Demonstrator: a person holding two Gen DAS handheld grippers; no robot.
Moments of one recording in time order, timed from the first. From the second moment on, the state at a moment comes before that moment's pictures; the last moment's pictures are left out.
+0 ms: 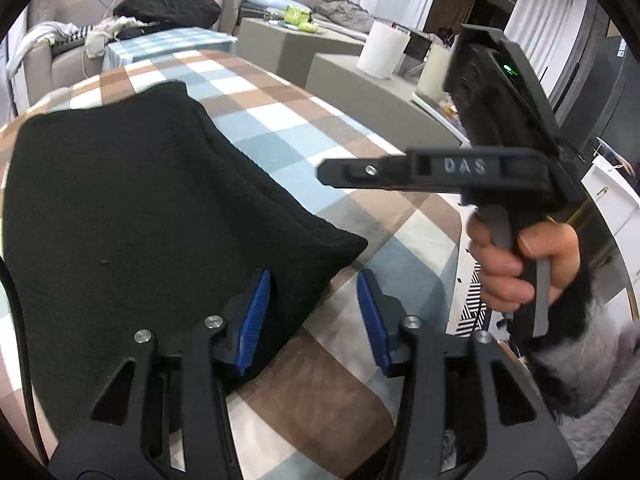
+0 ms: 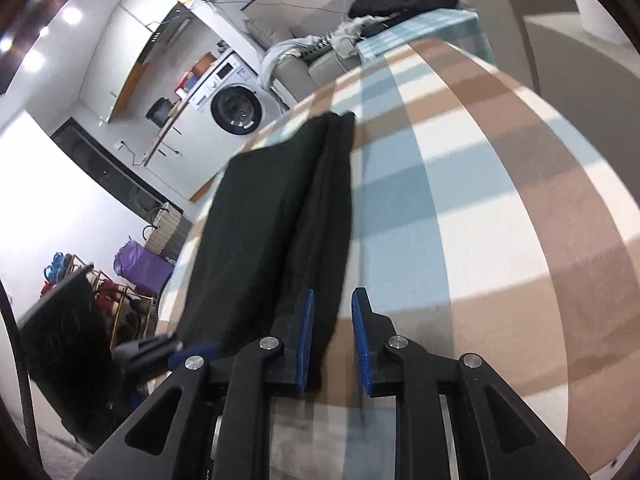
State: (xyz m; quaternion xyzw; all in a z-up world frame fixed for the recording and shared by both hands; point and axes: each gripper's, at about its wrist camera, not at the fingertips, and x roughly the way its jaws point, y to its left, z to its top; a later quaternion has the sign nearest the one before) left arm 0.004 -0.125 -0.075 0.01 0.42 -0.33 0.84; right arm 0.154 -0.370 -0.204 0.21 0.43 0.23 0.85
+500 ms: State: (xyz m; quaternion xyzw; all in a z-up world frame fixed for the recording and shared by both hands) left arm 0.008 0.038 -0.081 -0.12 0.42 -0.10 0.89; right arm 0.156 -0.305 -0.198 0.09 0.44 0.26 0.85
